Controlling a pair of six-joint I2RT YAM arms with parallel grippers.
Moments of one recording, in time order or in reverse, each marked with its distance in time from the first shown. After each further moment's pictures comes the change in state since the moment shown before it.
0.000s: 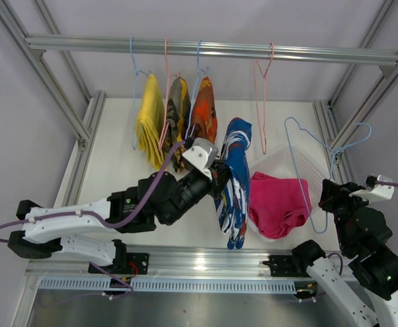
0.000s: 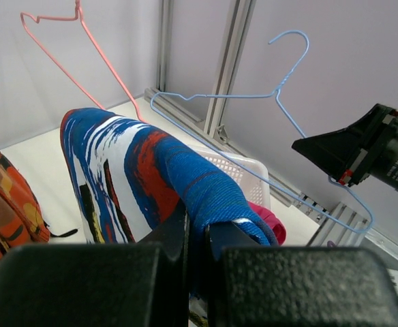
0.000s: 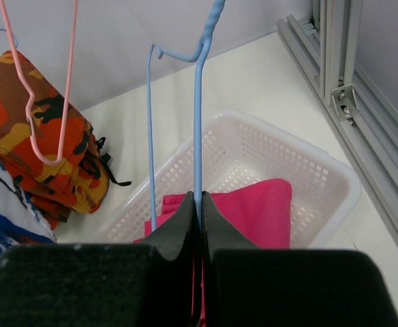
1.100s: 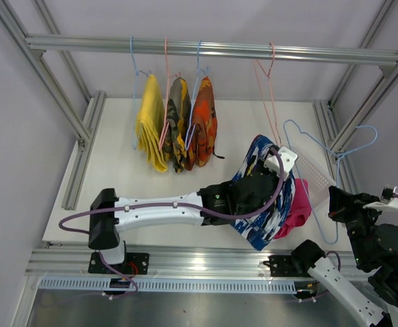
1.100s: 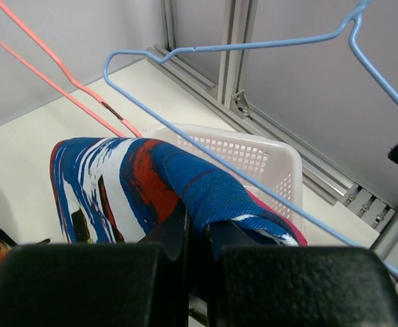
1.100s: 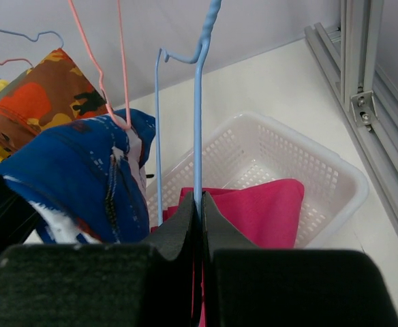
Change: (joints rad) left arm 0.064 0.558 0.235 0.134 -0.017 0.022; right arm 0.154 -0.084 0.076 -0.093 0.058 0.007
